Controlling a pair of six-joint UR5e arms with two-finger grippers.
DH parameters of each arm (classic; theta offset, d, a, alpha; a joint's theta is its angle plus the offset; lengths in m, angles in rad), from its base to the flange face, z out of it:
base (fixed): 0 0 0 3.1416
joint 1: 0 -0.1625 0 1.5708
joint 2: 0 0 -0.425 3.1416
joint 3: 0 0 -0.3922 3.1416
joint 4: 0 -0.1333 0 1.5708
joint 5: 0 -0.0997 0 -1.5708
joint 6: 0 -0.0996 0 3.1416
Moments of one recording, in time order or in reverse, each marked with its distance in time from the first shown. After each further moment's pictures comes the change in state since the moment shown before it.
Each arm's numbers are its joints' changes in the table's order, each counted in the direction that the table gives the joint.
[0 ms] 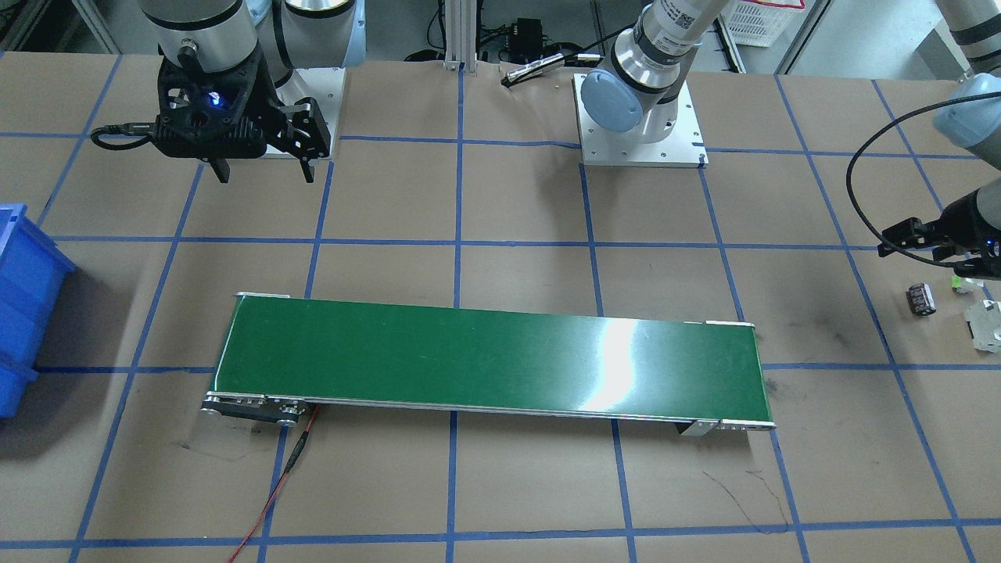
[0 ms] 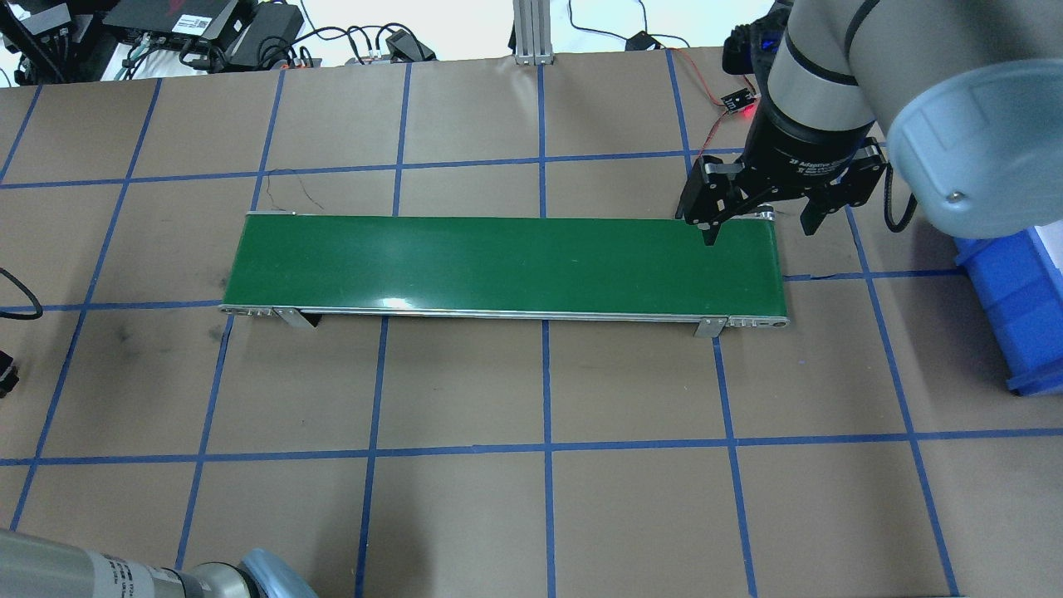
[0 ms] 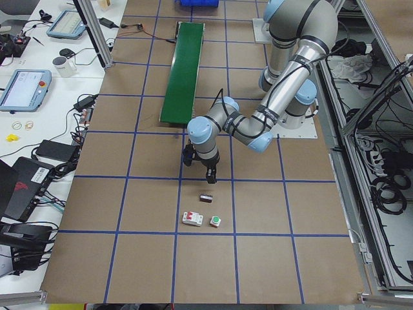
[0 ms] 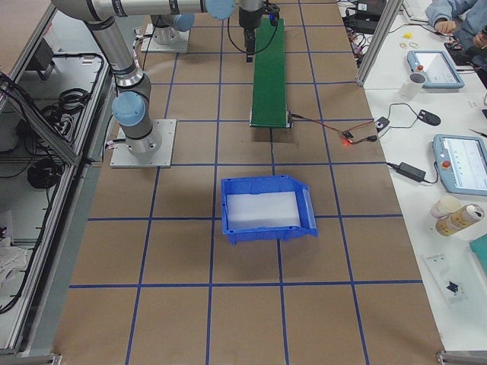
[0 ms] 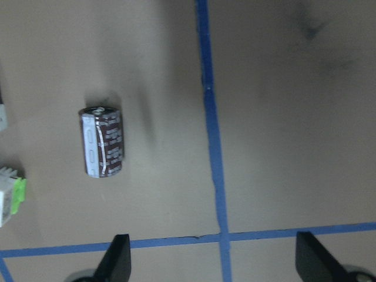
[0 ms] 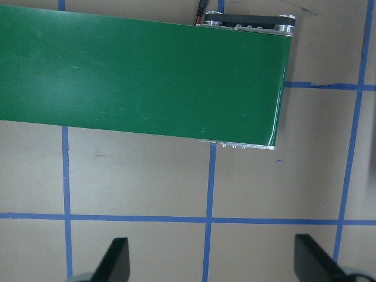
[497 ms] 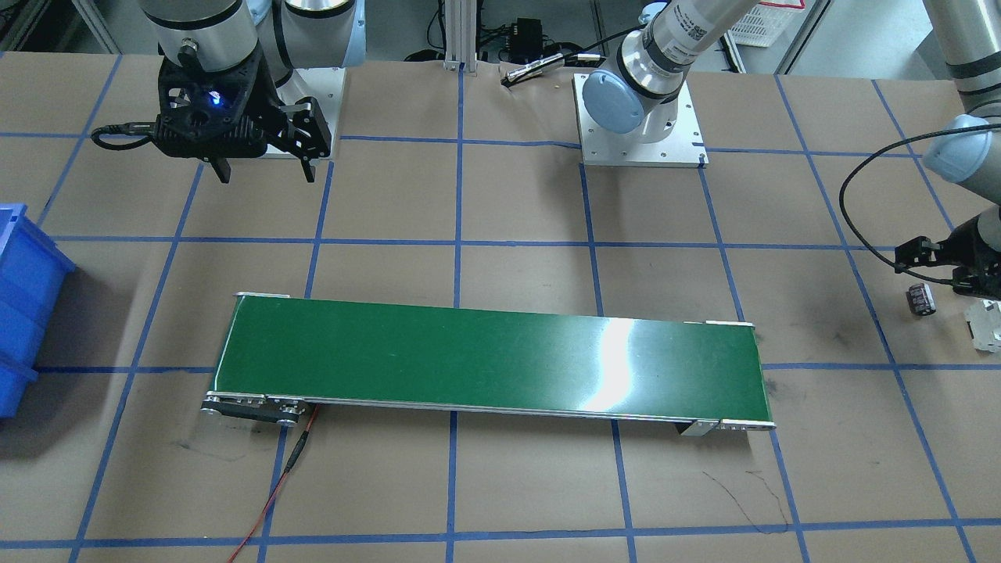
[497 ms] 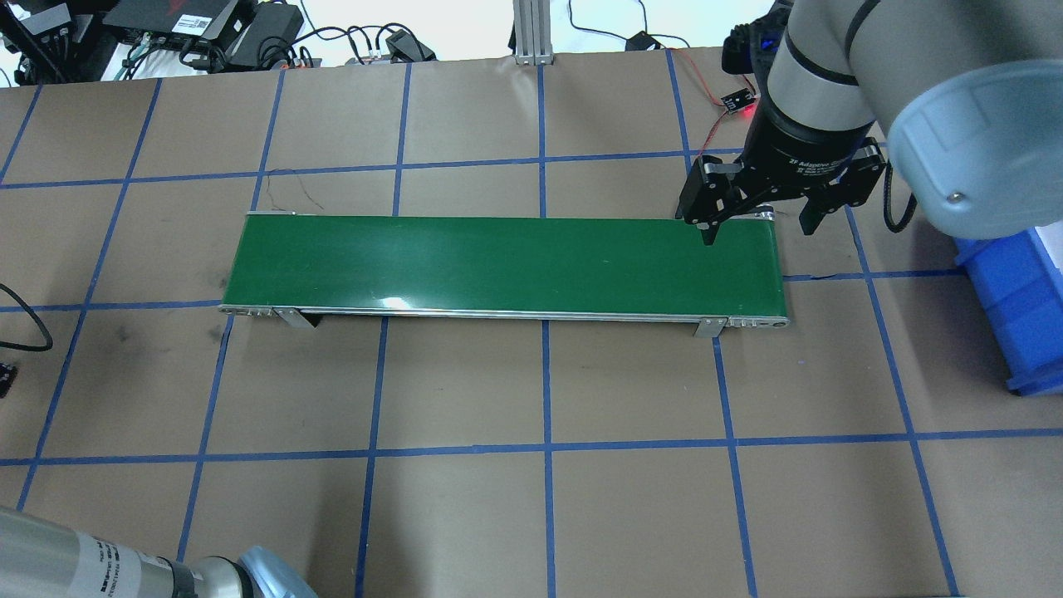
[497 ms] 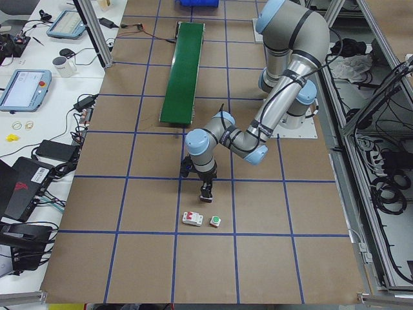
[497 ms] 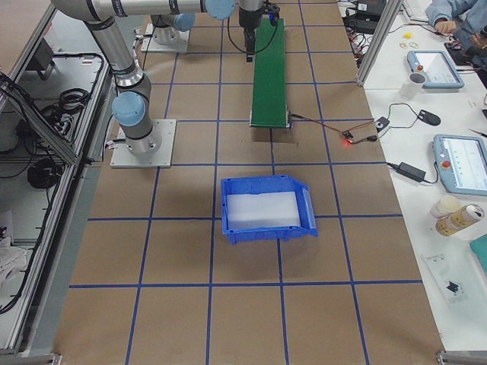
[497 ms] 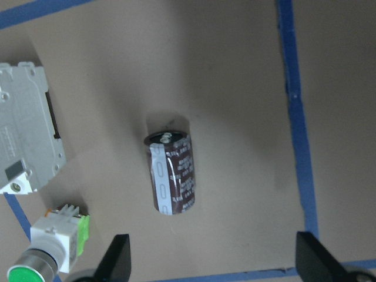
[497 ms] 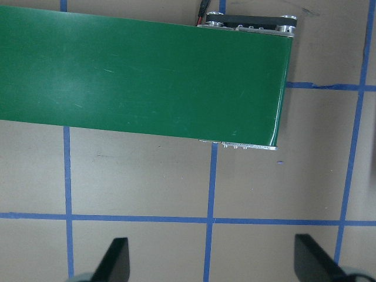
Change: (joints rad) left arm -0.017 0.109 0.006 -0.206 -0.057 -0.147; right arm 0.000 0.000 0.000 0.001 -0.004 0.001
